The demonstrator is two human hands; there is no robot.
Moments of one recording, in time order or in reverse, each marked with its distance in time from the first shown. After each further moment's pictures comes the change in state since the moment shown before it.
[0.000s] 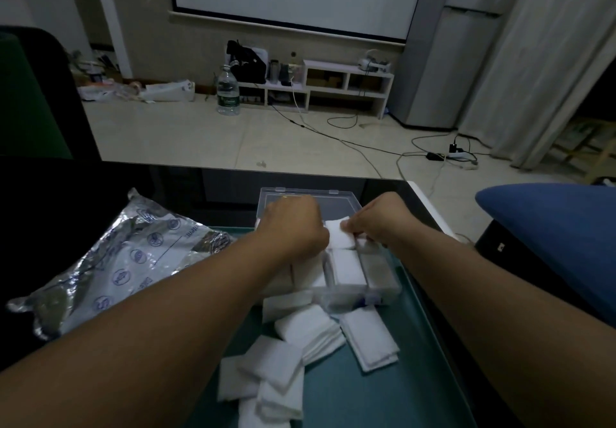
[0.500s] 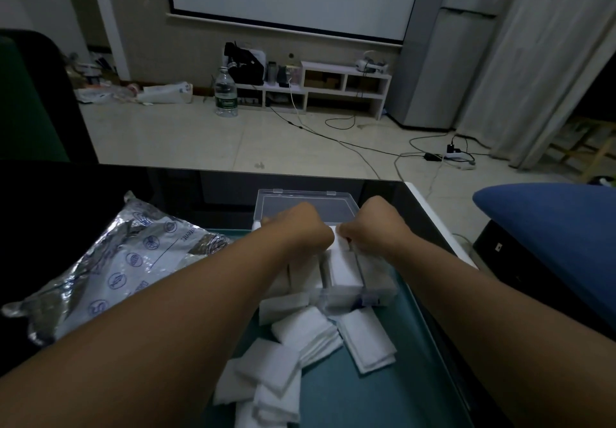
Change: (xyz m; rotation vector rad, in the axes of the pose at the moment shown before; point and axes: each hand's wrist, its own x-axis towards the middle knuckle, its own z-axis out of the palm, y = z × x) left_hand 0.003 0.017 -0.003 -0.189 -0.221 -0.249; right_hand 0.005 0.011 0.013 -0.230 0.048 -0.126
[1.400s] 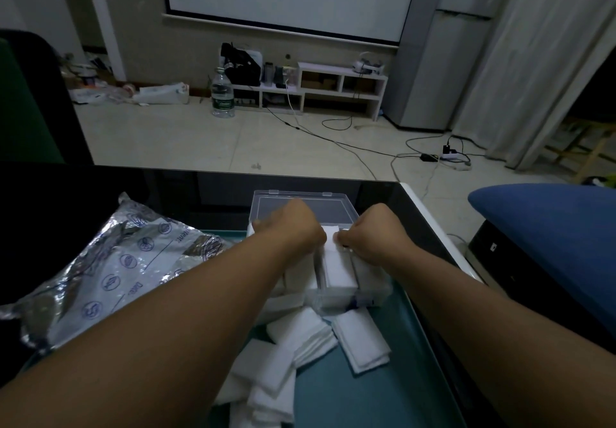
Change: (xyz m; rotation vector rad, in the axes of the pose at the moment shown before) left_hand 0.008 0.003 0.005 0.019 0.110 -0.117; right_hand -0.006 0.012 0.001 0.024 0.035 0.009
